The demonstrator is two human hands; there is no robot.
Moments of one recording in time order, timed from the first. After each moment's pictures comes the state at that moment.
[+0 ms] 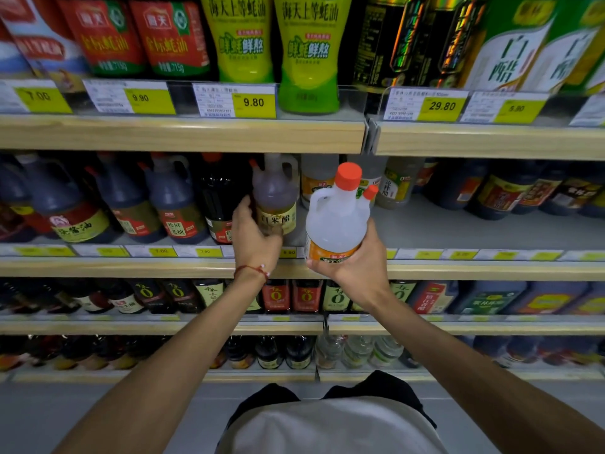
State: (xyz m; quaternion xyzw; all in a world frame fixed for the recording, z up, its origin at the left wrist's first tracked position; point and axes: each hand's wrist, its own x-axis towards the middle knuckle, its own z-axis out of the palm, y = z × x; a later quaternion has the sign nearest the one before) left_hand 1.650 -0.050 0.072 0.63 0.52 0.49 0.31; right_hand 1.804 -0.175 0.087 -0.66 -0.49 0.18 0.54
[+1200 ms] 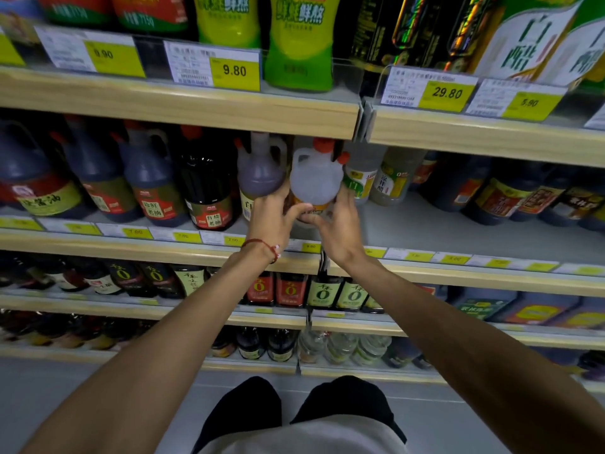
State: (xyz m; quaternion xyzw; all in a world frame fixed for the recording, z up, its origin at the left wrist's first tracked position) left_hand 1.699 -0.043 0.081 0.77 0.39 0.42 0.27; right_hand 1.838 -0.088 0.066 -0.66 -0.54 0.16 0.50
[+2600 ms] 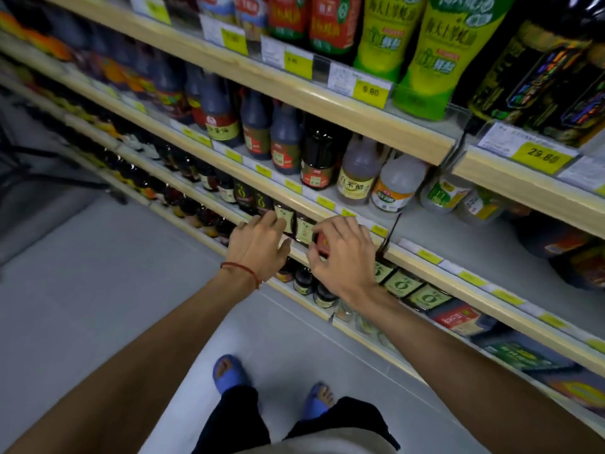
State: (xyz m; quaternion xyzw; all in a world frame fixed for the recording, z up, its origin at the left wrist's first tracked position) left_hand 1.550 -0.217 0.127 0.75 0.66 0.09 -0.03; right_hand 1.737 -0.207 0.121 -0.53 -0.80 -0.01 0.27
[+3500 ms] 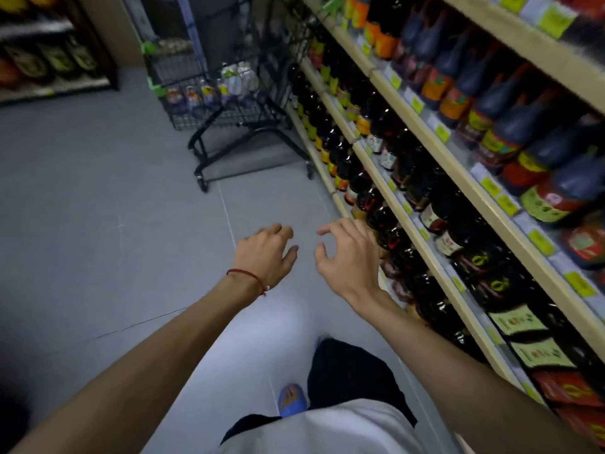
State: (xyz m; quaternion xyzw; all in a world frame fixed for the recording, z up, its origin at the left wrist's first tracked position) left_hand 1.072 -0.399 0.111 0.47 0.88 0.12 0.05; right_hand 1.206 -0.276 0.102 -0.29 -0.91 0.18 0.25
